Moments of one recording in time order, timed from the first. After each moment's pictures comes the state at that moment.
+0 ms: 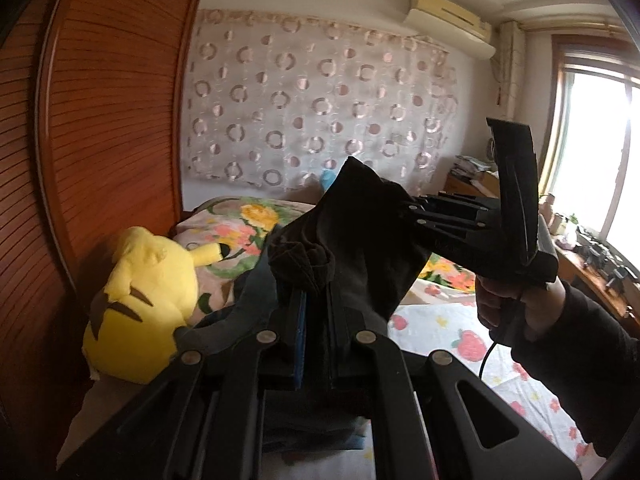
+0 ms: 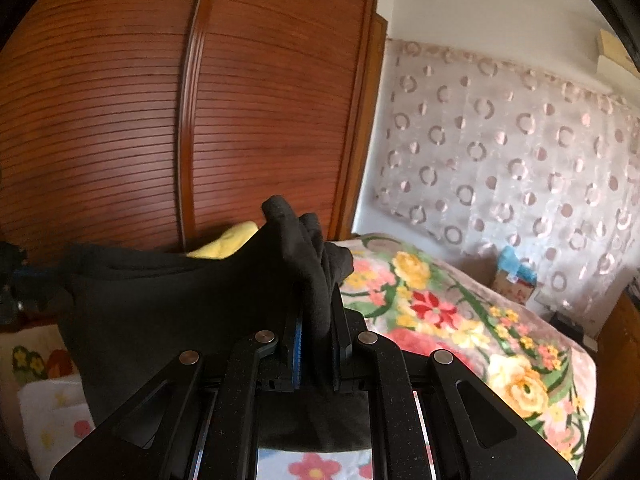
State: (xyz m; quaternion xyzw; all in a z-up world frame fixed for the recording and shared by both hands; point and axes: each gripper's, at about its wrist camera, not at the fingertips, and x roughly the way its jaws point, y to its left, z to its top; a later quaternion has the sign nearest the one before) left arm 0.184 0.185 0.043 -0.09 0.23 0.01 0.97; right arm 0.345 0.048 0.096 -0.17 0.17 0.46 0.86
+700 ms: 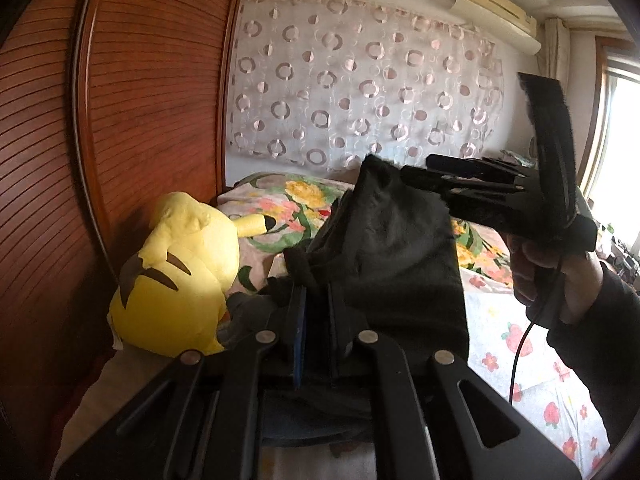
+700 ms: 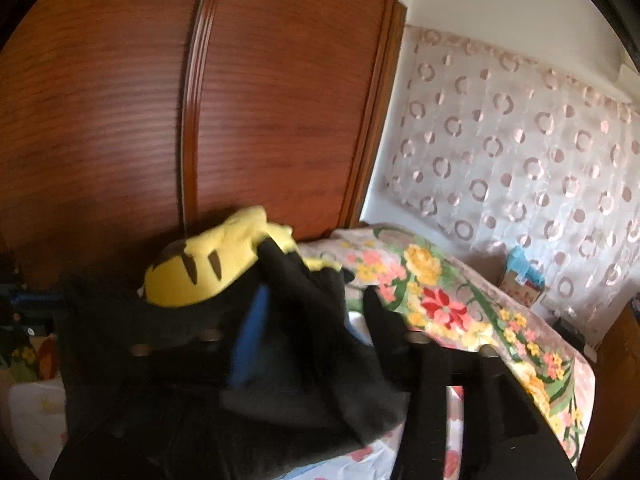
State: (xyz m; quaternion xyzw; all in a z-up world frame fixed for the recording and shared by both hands) left arm 0.186 0.209 0.011 -0.11 0.26 0.08 0.96; right arm 0.361 0.081 0.091 -0.19 0.18 0.46 0.85
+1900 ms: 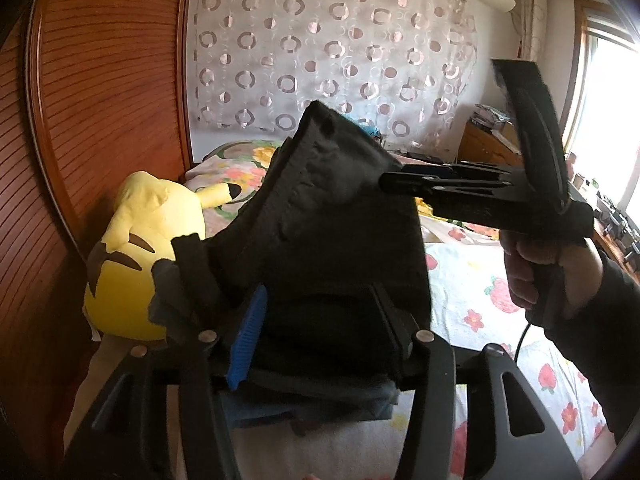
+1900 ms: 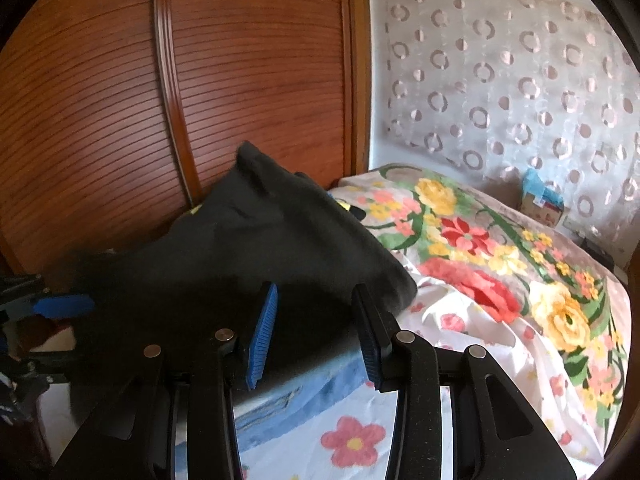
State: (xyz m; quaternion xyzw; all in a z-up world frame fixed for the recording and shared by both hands) left arm 0.205 0.168 -0.003 -0.08 0.33 0.03 0.94; right arm 0.368 0.040 0.047 -0.14 0.30 0.44 0.83
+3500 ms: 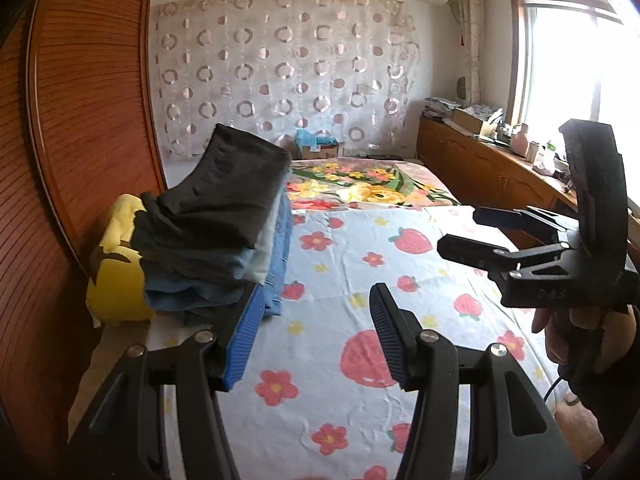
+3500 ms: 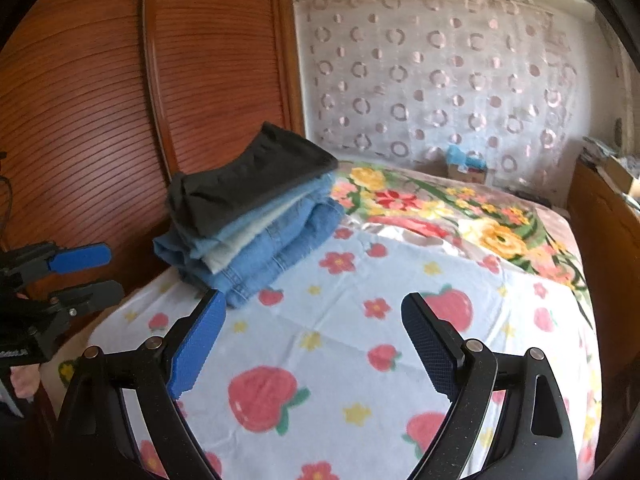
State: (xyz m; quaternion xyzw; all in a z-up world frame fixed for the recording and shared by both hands) left arm 0.075 0.057 0.017 -0.02 0.29 -0.02 0.96; right arm 0.166 -0.127 0.059 -0.08 0.29 0.33 0.90
